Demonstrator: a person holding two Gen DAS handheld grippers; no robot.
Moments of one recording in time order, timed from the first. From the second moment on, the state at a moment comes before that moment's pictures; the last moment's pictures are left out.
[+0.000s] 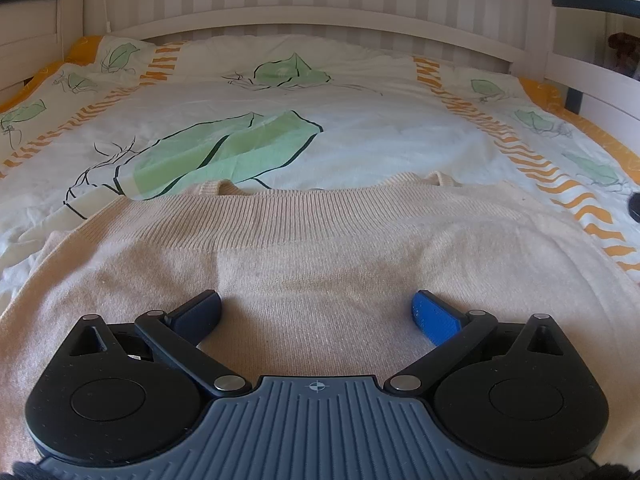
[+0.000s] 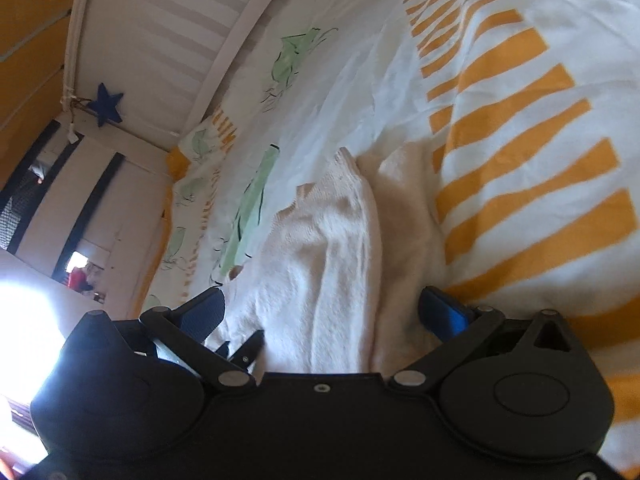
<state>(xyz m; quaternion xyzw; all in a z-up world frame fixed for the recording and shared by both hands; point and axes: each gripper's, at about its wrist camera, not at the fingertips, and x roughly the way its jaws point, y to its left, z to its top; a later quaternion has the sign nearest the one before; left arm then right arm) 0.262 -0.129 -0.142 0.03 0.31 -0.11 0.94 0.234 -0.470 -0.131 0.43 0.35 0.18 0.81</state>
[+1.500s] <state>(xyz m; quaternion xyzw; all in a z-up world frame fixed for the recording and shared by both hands) 0.262 -0.129 -0.142 0.02 0.31 -0.11 0.94 0.240 -0.506 -0.135 0.50 0.39 0.20 0.74</state>
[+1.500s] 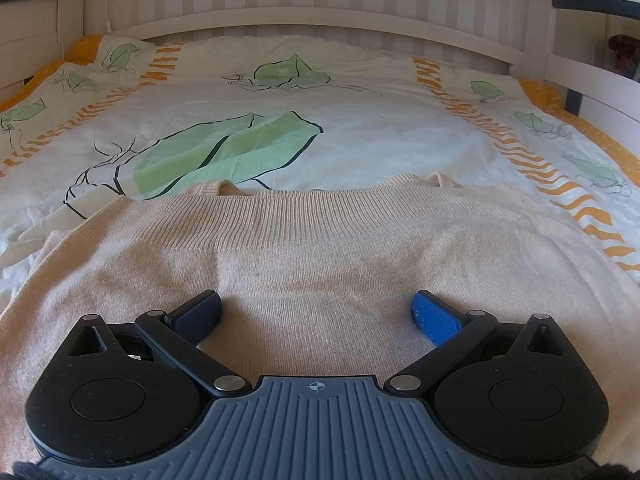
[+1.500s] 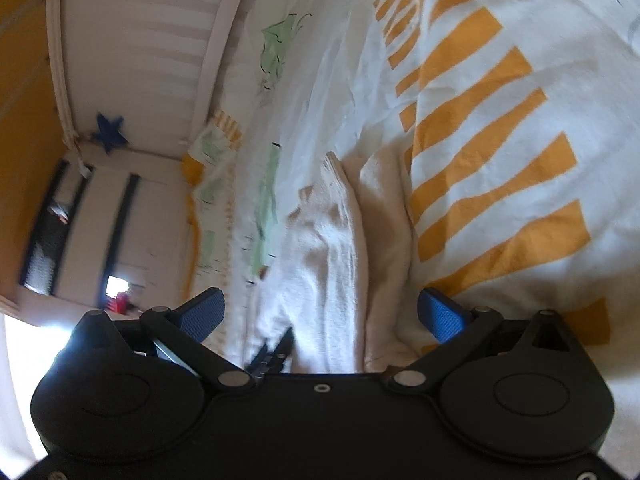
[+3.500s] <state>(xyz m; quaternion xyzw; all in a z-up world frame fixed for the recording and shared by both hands) 0.295 -0.106 -0.097 0.02 0.45 -0.09 0.89 0.237 -0.448 -0.124 0.38 0.37 0.24 0.82</state>
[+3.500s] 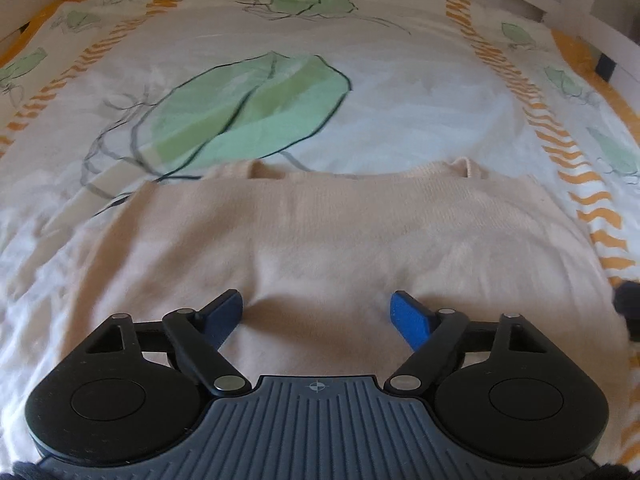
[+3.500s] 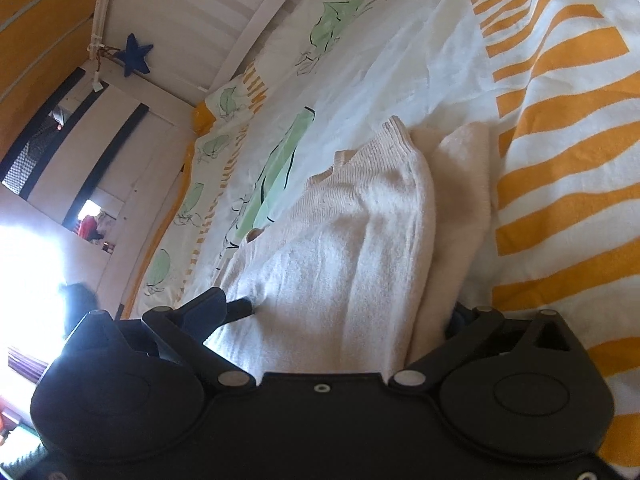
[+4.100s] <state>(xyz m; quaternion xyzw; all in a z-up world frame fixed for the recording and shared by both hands) 0.258 0.014 -0.059 -0.03 0.43 -0.09 0.90 0.242 -0.435 -0.093 0.35 0.44 0.09 0.82</state>
